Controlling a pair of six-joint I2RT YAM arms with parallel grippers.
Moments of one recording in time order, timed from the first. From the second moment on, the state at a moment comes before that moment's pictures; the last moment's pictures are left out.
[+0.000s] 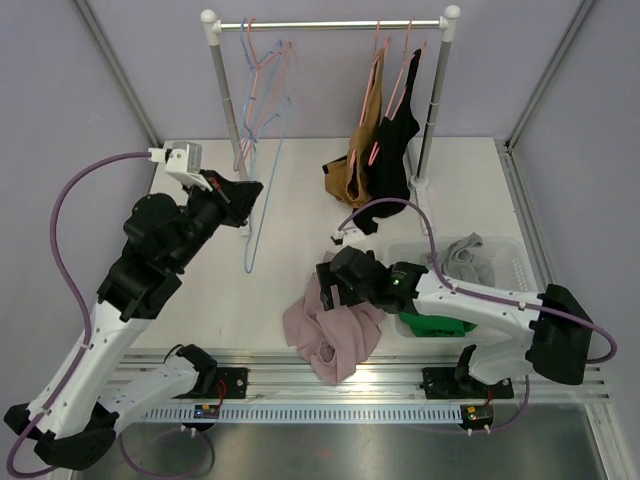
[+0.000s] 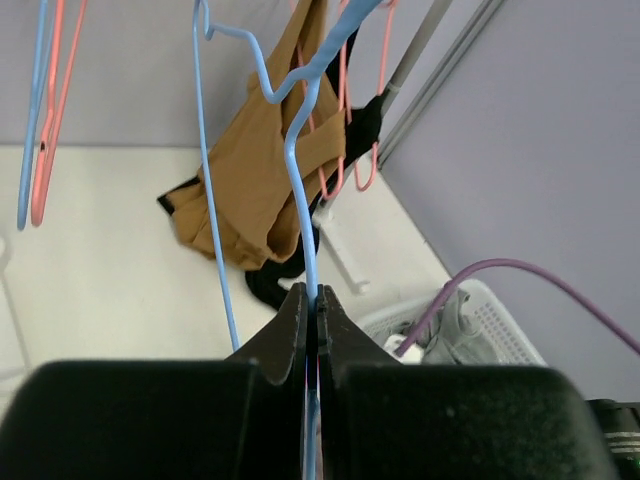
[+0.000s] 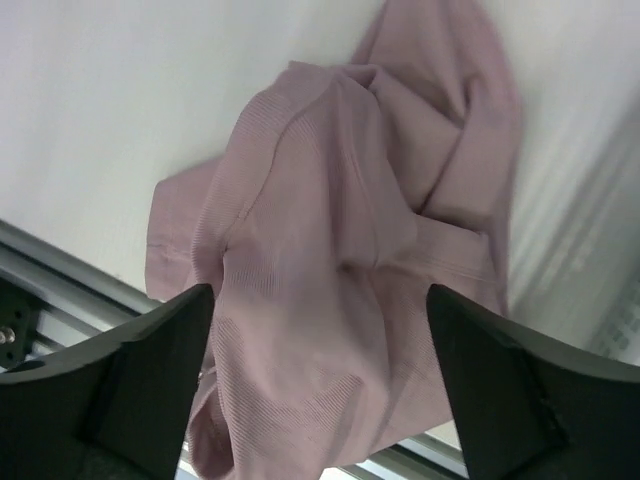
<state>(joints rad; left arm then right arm) -0.58 0.85 1.20 -0.35 -0.06 -0.46 1.08 1.38 0.97 -0.46 0.27 0.66</state>
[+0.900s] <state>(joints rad) -0.34 1.64 2.04 -0.51 0.08 -0.44 1.08 0.78 0.90 -0.50 0.30 0.69</state>
